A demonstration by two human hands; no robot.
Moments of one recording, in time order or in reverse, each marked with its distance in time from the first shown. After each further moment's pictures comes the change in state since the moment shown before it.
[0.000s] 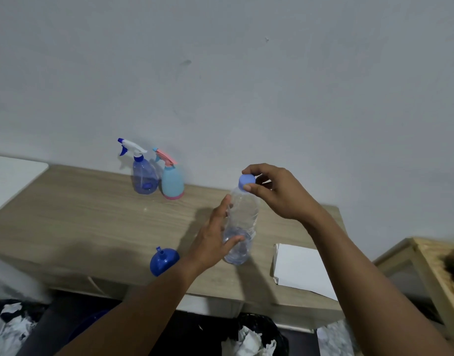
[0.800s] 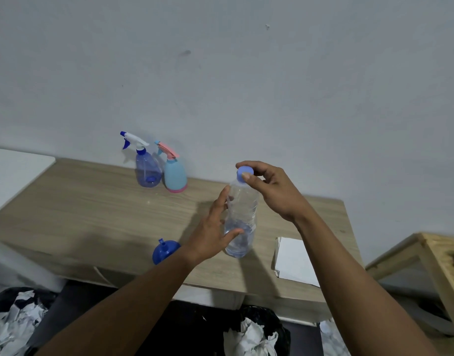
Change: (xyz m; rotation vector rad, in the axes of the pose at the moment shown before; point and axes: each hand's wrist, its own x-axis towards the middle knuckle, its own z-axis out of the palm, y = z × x) left_hand 0.002 -0.002 0.000 -0.097 -0.058 -0.044; right_hand -0.001 0.013 0.020 0.424 0.014 0.075
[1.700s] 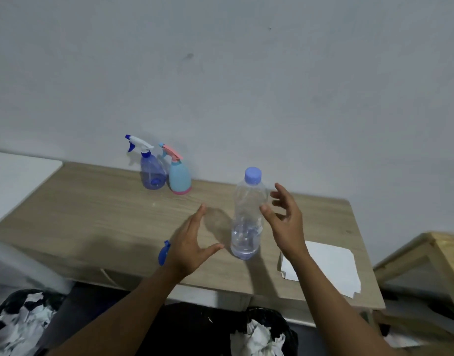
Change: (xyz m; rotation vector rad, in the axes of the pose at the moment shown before) left_hand -0.039 -0.055 -0.030 0.263 0.150 -0.007; right_hand -0.044 0.085 0.027 0.094 0.465 0.072
